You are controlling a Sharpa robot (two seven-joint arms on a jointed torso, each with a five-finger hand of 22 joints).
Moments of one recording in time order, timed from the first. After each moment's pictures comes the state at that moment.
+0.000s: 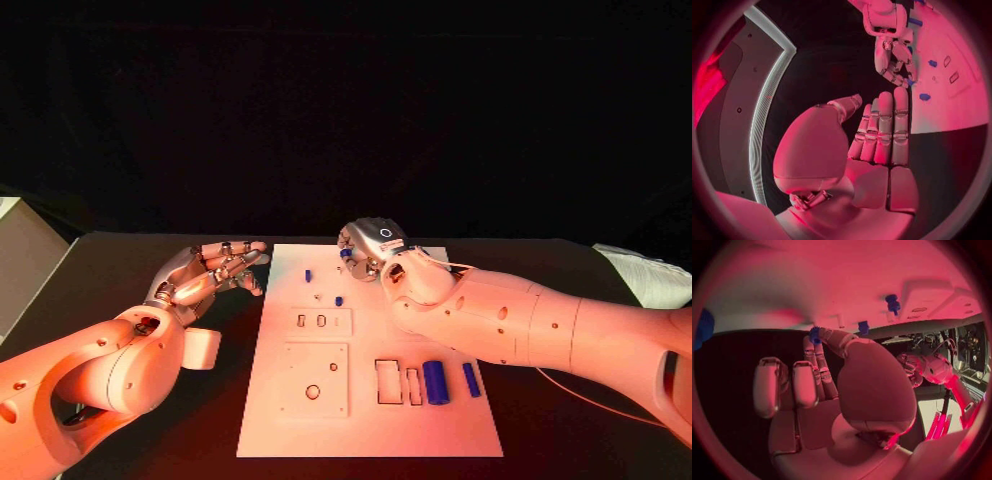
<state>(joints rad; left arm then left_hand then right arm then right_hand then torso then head) 1.00 -0.96 0.28 1.69 -0.18 -0.37 0.34 1.37 -0.20 0.59 0.11 0.08 0.93 0.19 0.19 0.20 1.17 0.12 0.08 0.09 1.11 0.05 0.84 0.65 0.17 1.01 0.14 0.84 0.53 1.31 -0.45 -0.11 1.14 -1.74 -0.63 -0.33 1.36 -0.25 0.64 0.04 0.16 1.03 0.15 0.19 0.34 1.19 0.09 0.06 0.14 1.46 0.00 1.37 1.05 0.06 1.46 0.10 1.35 1.25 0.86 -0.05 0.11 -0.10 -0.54</state>
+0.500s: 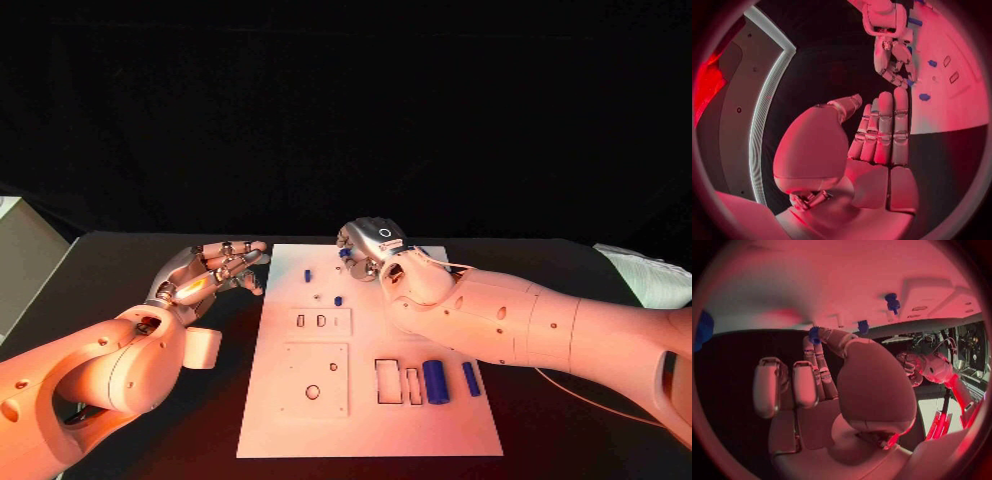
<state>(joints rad) 1.00 -0.96 0.28 1.69 -0.18 -0.37 0.34 1.37 -0.20 0.59 0.11 0.08 0.93 0.19 0.19 0.20 1.17 0.12 0.08 0.09 1.11 0.05 0.84 0.65 0.17 1.00 0.14 0.84 0.53 1.31 -0.44 -0.11 1.14 -1.74 -0.63 -0.33 1.36 -0.25 0.64 0.05 0.16 1.02 0.16 0.18 0.34 1.19 0.09 0.06 0.14 1.46 0.00 1.37 1.05 0.06 1.46 0.10 1.35 1.25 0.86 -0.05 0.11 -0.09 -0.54</state>
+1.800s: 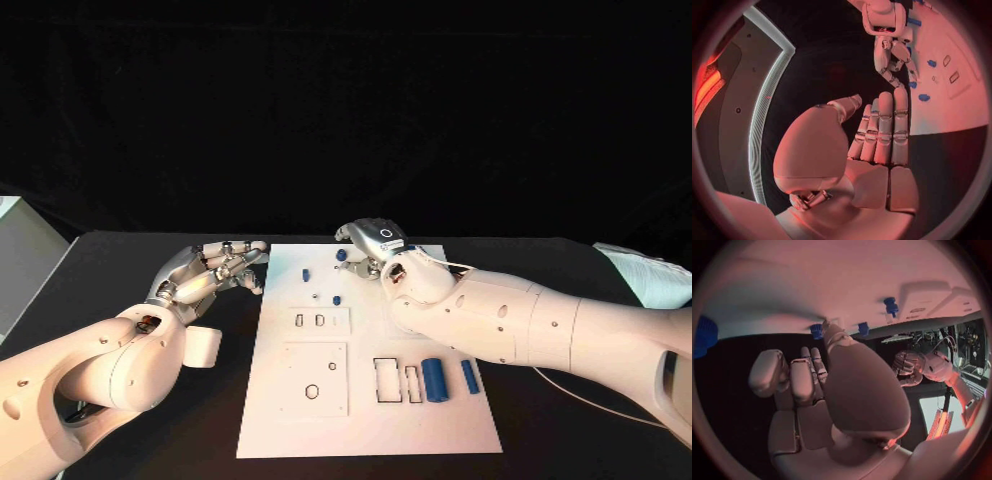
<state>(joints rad) 1.00 -0.96 0.28 1.68 -0.19 -0.37 0.33 1.37 -0.20 0.59 0.11 0.08 0.92 0.19 0.19 0.20 1.17 0.13 0.08 0.09 1.10 0.05 0.84 0.65 0.17 1.00 0.14 0.85 0.54 1.31 -0.44 -0.11 1.13 -1.71 -0.63 -0.30 1.57 -0.23 0.16 0.27 0.16 0.90 0.16 0.08 0.31 0.86 0.14 0.06 0.06 1.45 0.04 1.33 0.94 0.09 1.40 0.13 1.18 1.08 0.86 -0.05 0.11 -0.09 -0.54</state>
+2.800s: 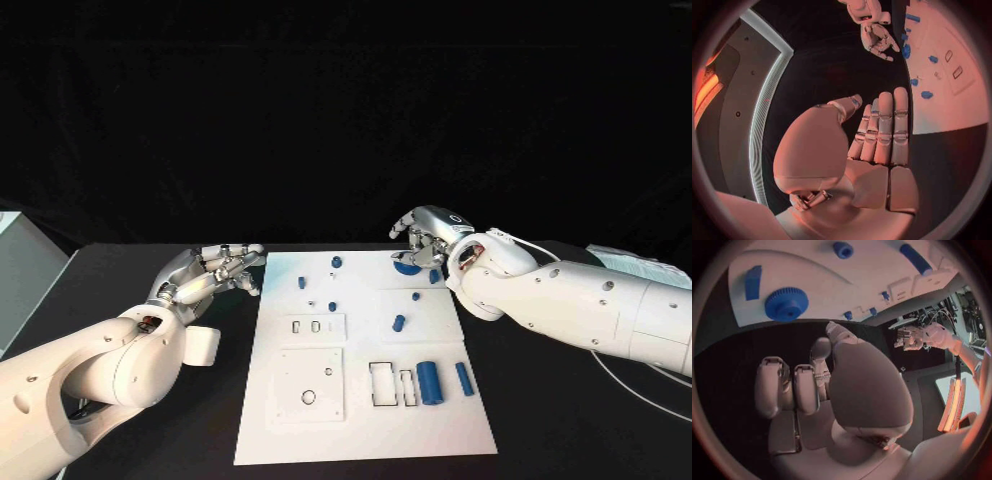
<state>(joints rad) 1.00 -0.95 0.28 1.63 -0.19 -0.36 0.33 1.37 -0.20 0.59 0.11 0.08 0.92 0.19 0.19 0.20 1.16 0.13 0.08 0.09 1.10 0.05 0.84 0.65 0.17 1.00 0.14 0.85 0.54 1.37 -0.72 -0.10 1.28 -1.40 -0.52 -0.16 1.51 -0.25 0.22 0.28 0.25 0.95 0.14 0.12 0.31 1.40 0.06 0.87 0.81 1.46 -0.03 1.45 1.19 0.08 1.46 0.08 1.34 1.28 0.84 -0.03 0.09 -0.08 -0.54</state>
